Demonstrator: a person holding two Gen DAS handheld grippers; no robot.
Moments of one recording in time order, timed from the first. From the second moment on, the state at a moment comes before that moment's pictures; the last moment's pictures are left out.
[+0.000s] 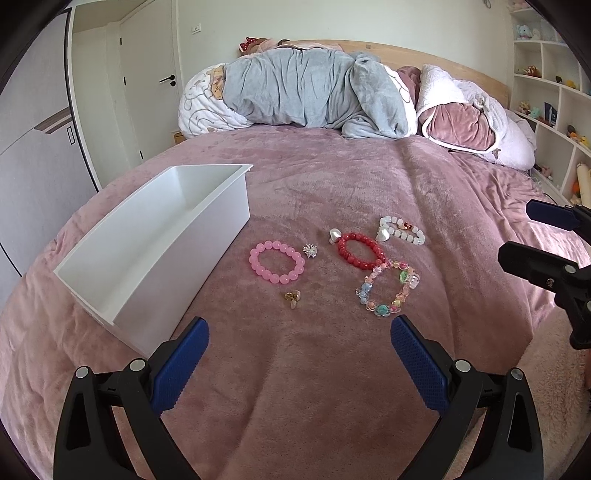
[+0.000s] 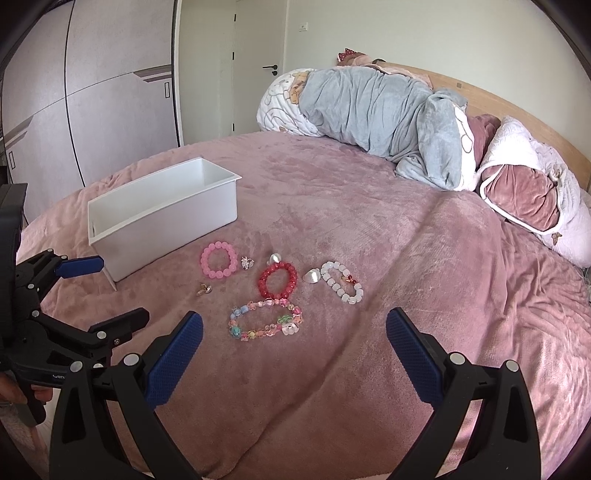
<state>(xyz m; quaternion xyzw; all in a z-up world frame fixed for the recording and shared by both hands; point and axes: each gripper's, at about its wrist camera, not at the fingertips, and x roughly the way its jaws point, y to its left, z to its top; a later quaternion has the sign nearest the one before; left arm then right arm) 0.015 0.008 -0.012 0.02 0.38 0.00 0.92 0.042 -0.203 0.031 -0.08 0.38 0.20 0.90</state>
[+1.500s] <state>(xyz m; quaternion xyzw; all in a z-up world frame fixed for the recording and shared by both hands) 0.130 0.023 -0.124 -0.04 0.44 -0.03 0.90 0.161 -0.177 -0.106 -0.01 0.60 0.20 0.77</state>
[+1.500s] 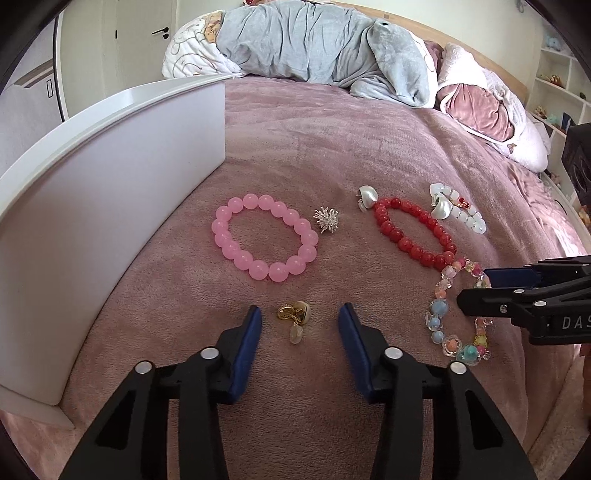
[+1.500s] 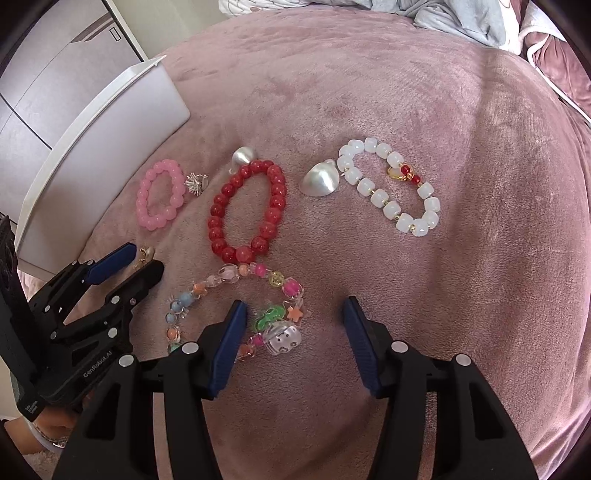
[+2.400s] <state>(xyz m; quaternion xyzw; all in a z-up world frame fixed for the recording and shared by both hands) 0.066 0.078 -0.002 -0.08 0.37 -0.08 0.92 0.137 -0.172 -0.002 0.09 0.48 0.31 0.81</state>
